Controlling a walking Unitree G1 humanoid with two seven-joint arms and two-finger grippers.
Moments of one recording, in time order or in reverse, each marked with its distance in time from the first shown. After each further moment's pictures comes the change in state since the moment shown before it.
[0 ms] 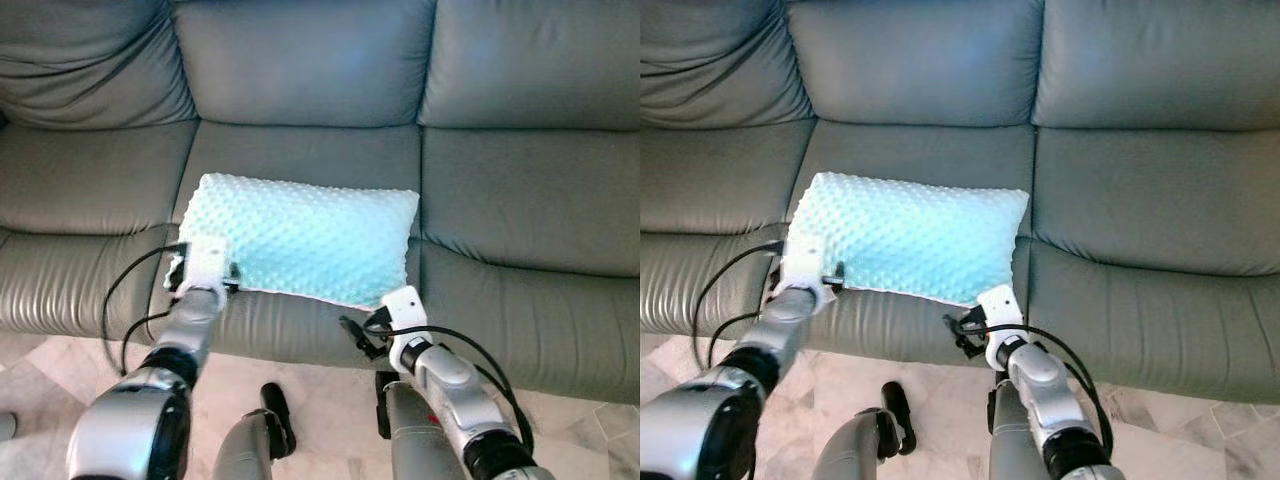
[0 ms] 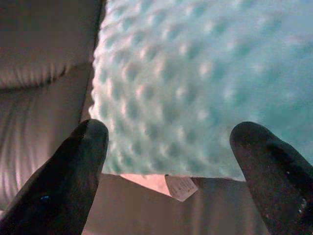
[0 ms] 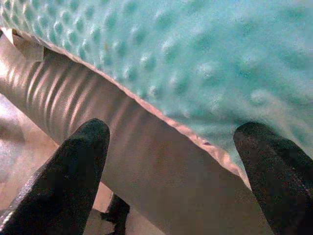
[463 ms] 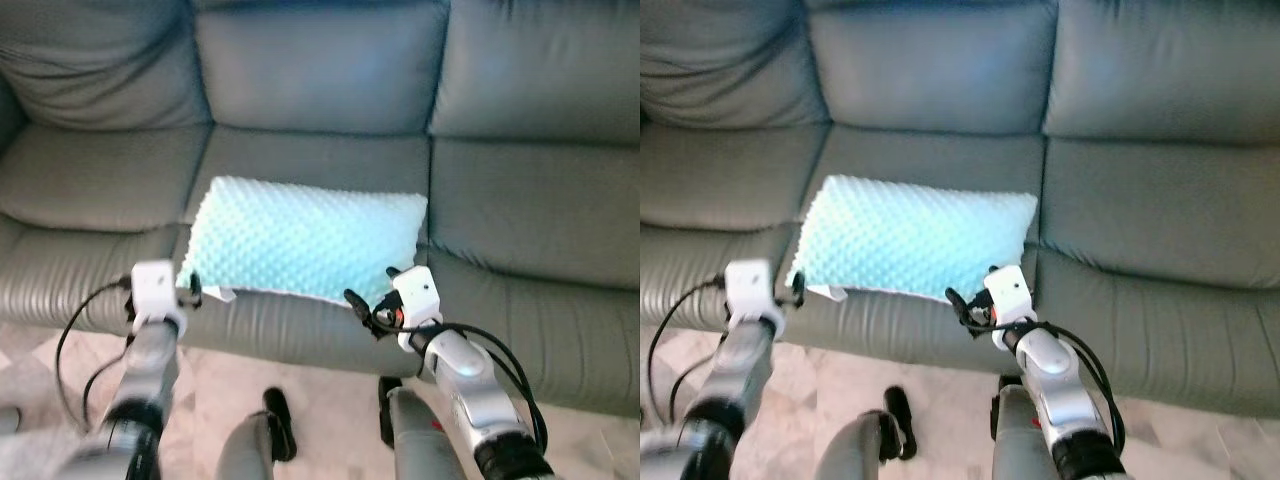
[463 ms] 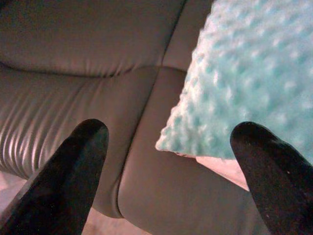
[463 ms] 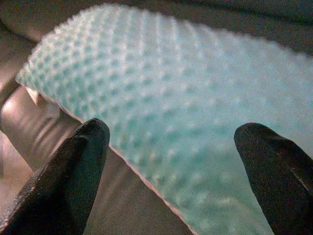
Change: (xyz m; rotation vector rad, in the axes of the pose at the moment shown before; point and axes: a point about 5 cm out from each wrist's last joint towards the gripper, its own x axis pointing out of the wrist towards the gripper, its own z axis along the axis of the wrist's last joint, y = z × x) left arm -0.026 0.044 -0.040 -0.132 -0.141 0.073; right arm -0.012 -0.002 0.033 -0.104 -0.185 -0.018
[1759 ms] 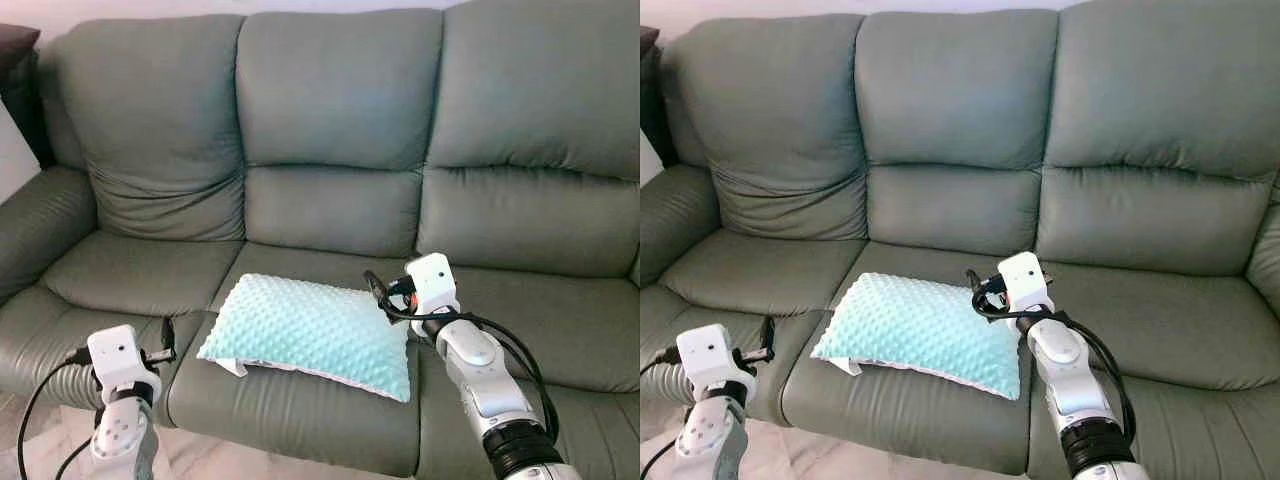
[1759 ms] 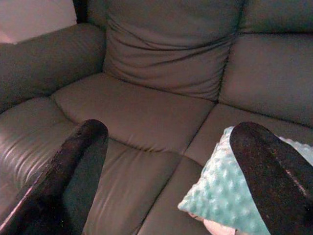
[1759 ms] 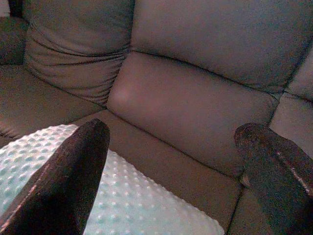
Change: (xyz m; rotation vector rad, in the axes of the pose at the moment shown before) left arm -0.059 0.022 -0.032 -0.112 -0.018 0.094; right arm 0.002 -0.028 0.007 -0.074 0.003 -0.159
